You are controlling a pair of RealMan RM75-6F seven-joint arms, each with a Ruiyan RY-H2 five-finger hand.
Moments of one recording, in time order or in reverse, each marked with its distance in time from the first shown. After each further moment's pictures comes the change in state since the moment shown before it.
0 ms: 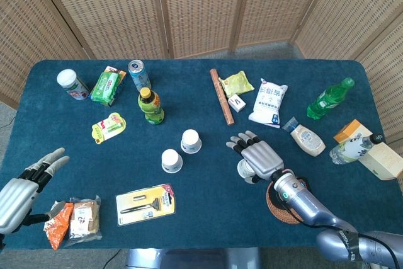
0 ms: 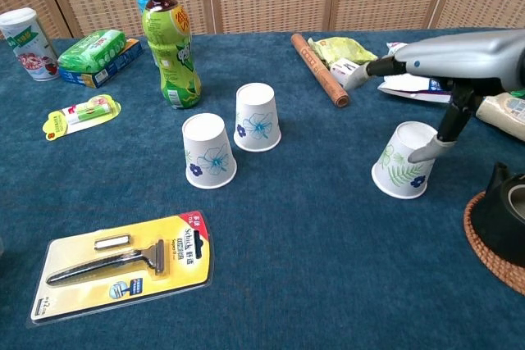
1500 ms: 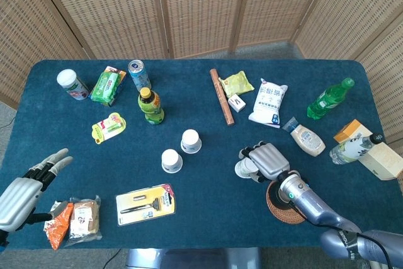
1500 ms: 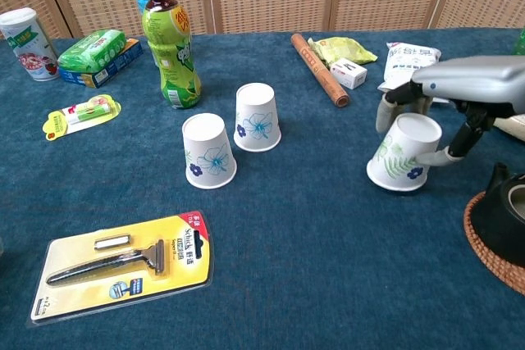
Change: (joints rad) left arm 0.004 -0.001 -0.035 -0.004 -0.016 -0.065 -0.004; right arm -0.019 -0.039 -0.074 0.131 -0.143 0.052 0.163
